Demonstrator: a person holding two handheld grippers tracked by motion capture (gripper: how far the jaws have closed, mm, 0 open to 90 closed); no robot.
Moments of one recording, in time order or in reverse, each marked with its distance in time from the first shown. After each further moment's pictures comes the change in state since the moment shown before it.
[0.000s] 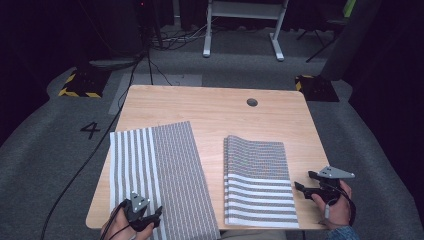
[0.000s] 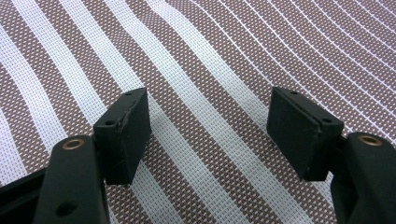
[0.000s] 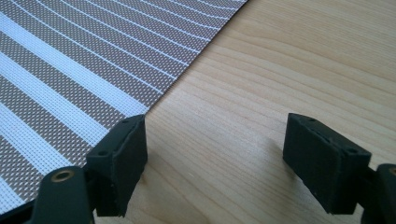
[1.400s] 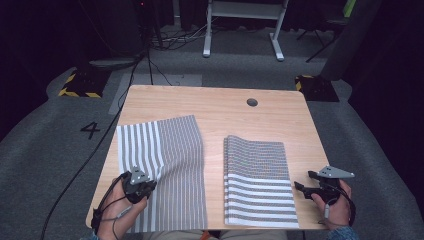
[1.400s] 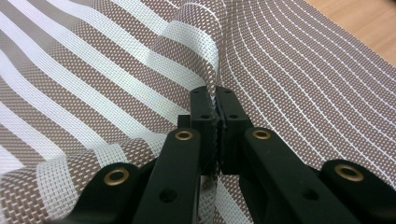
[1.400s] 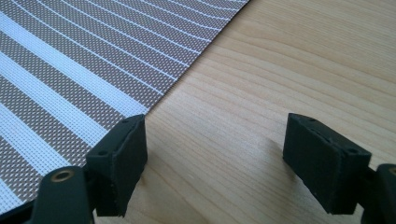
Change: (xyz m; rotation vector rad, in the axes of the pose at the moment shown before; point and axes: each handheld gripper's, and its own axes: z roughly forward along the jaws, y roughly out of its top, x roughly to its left) left arm 0.035 0.065 -0.002 0.009 -0.129 0.186; right arm 0.000 0.001 0.001 0.001 0.001 -0.007
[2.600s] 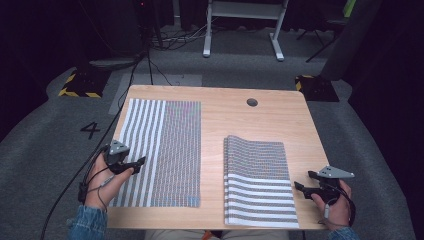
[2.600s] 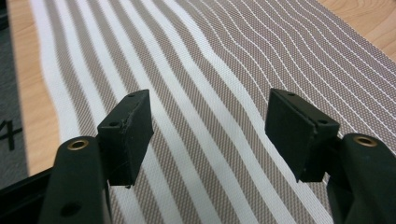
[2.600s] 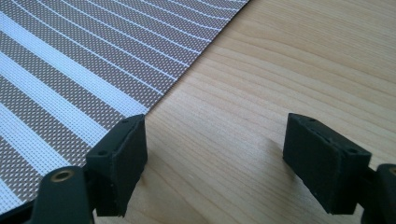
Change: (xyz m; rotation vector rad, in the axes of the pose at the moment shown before) left arm 0.082 0.016 0.005 -0.135 0.116 -0.128; right arm 0.000 0.000 0.000 0.000 0.000 -0.001
